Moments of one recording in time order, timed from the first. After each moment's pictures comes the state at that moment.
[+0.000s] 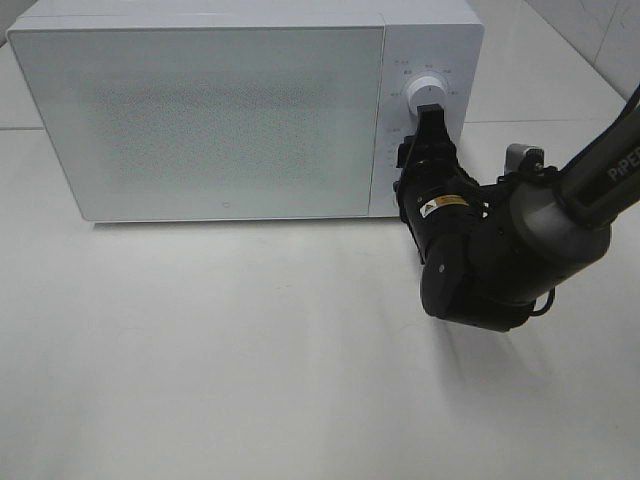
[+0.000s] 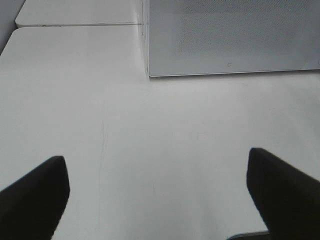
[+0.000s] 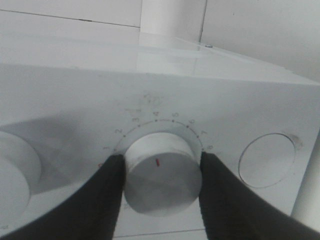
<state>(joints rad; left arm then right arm) 0.01 -0.01 -0.52 -0.14 1.07 0.08 0.65 2.09 -0.80 0.81 -1.21 1.19</state>
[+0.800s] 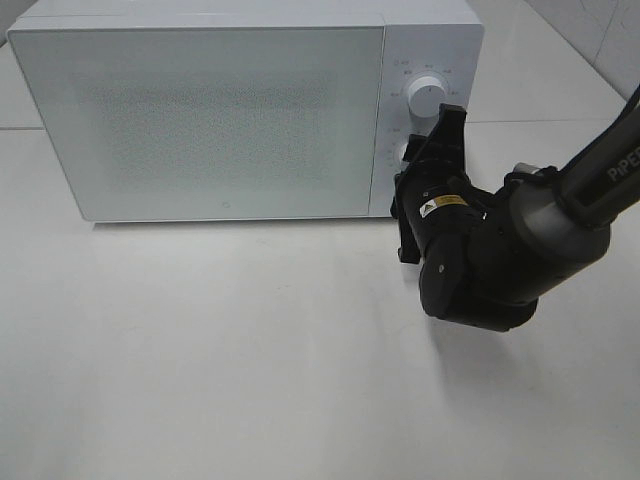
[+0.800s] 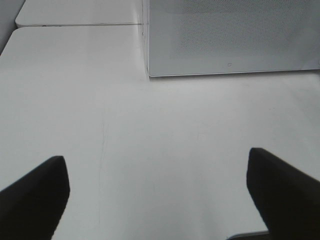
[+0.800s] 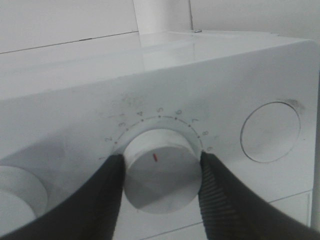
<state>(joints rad) 0.01 -0.01 -0.52 -0.14 1.07 0.08 0.65 2.09 -0.80 0.81 -1.21 1.45</state>
